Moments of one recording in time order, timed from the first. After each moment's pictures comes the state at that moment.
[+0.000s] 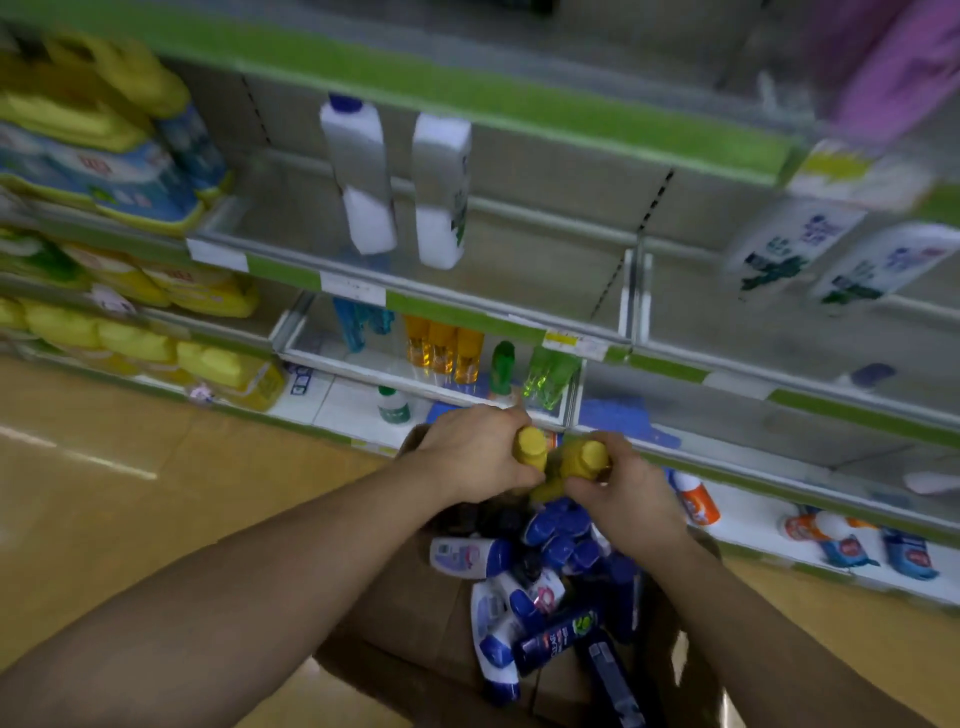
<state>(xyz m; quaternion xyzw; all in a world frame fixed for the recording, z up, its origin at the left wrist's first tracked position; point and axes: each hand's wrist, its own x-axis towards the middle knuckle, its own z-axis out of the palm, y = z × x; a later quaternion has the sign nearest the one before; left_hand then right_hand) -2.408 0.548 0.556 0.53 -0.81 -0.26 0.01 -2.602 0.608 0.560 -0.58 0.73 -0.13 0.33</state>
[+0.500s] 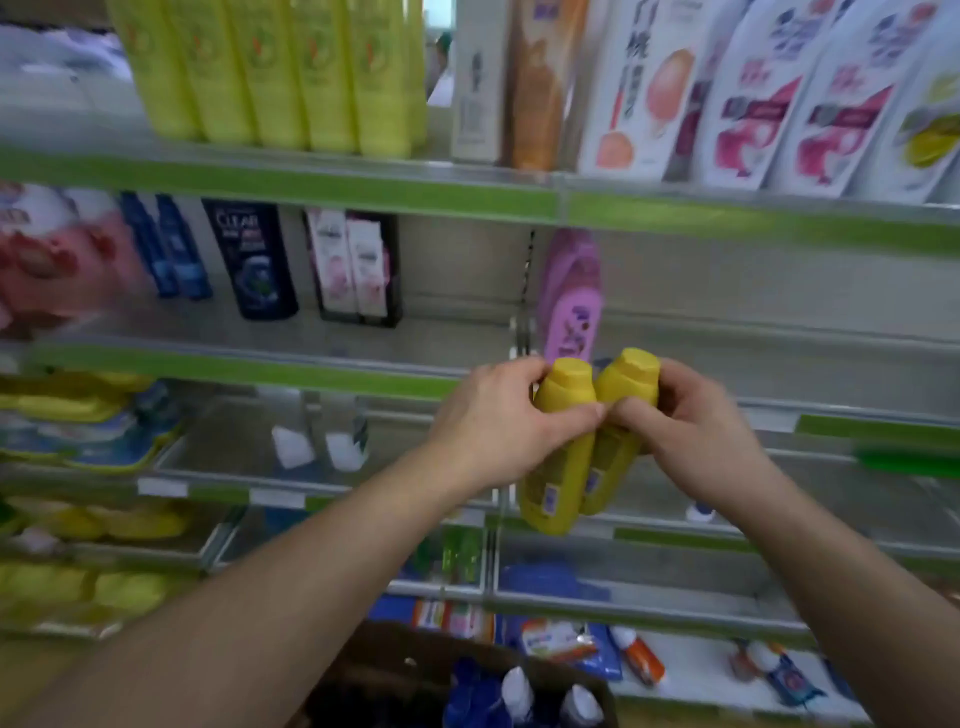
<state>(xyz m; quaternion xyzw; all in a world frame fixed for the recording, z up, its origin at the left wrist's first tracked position) -2.544 0.554 0.864 0.47 -0.80 -0.20 0.32 -2.727 0.605 0.868 -0.58 0.59 -0.48 0.28</state>
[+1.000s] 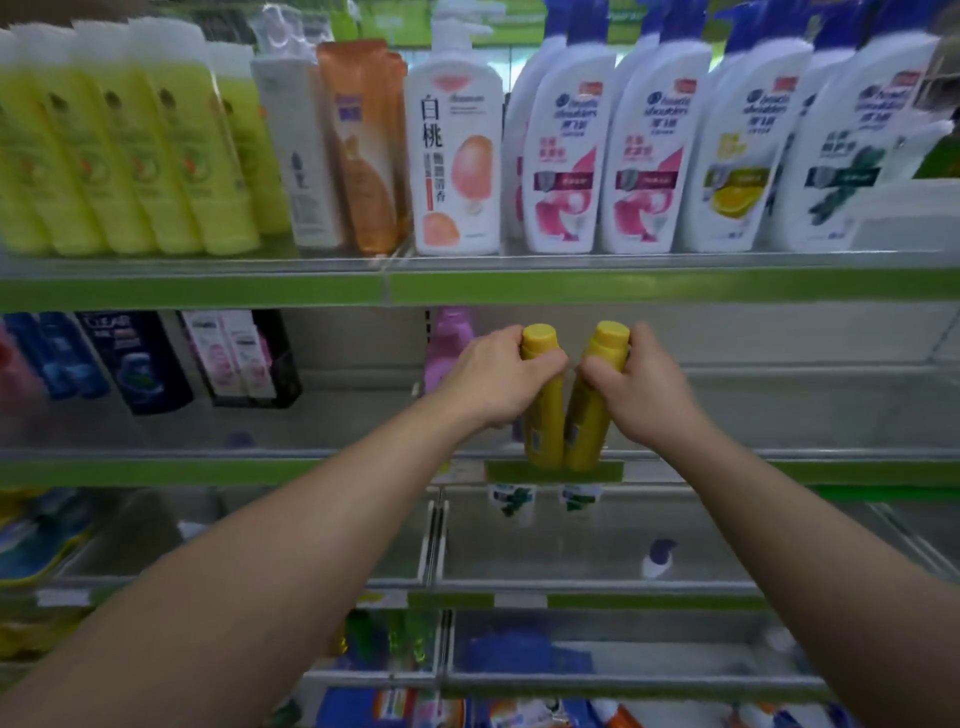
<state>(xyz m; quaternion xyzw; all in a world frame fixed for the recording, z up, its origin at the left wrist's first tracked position) -2.719 0.485 0.927 0.49 -0.78 -0.25 0.30 -2.877 0.535 0.911 -0.55 0.70 -0.44 0.11</state>
